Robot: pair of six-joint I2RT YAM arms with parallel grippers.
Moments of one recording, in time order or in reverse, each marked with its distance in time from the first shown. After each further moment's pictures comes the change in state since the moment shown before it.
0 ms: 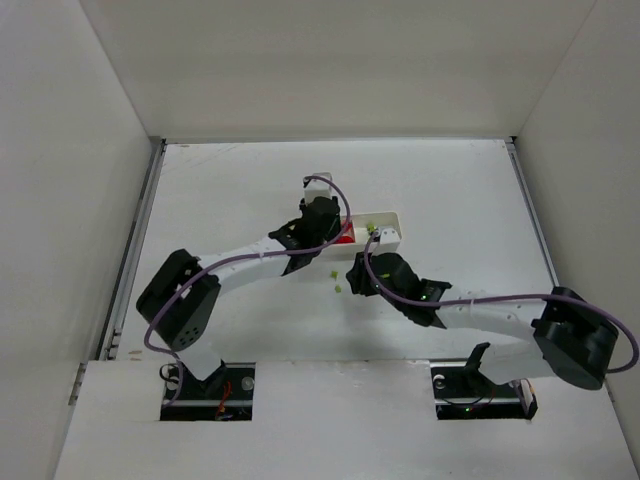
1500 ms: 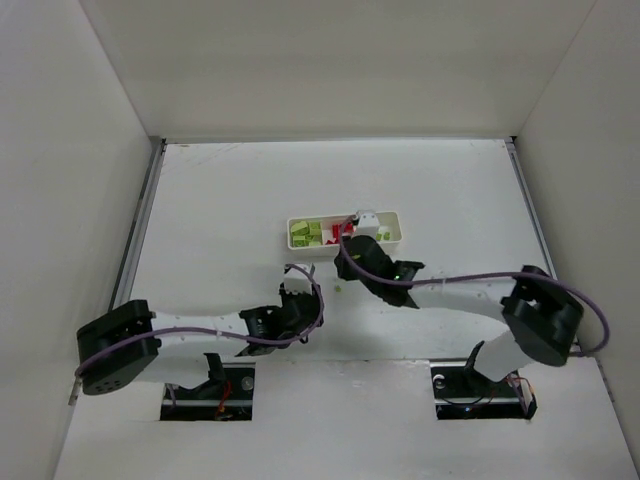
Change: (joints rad) left arm -0.396 -0.500 -0.668 -0.002 -0.168 -0.270; right arm 0.016 0.292 0.277 -0.112 0.075 0.038
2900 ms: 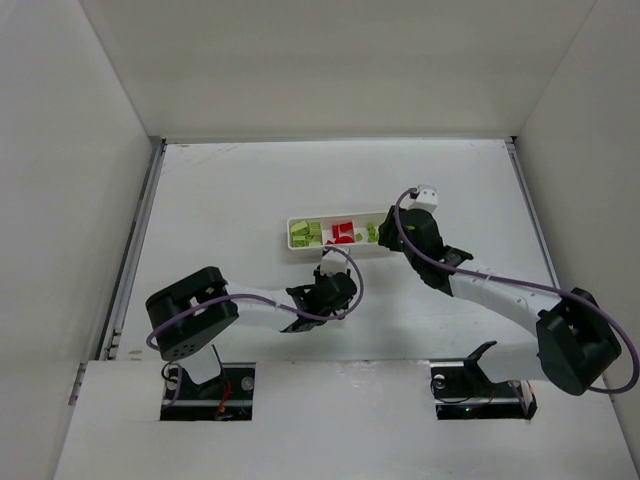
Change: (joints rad) left arm 0.063 0.460 0.290 0.136 0.070 0.123; right arm -0.344 -0.256 -0.110 0.024 -0.039 -0.095
